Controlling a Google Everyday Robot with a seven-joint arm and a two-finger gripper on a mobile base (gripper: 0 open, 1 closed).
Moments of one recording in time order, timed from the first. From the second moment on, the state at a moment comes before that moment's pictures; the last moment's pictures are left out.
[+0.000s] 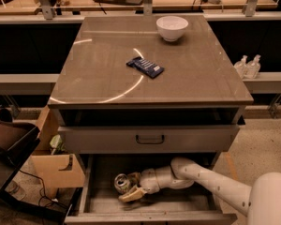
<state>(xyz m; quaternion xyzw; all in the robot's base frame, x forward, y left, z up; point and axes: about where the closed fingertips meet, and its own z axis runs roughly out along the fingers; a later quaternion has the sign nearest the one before) 0.479 0.065 0.393 -0.55 0.57 0.50 0.35</state>
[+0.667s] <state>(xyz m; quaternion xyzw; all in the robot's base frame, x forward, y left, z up) 0.477 0.068 0.393 -0.55 0.57 0.50 0.34</state>
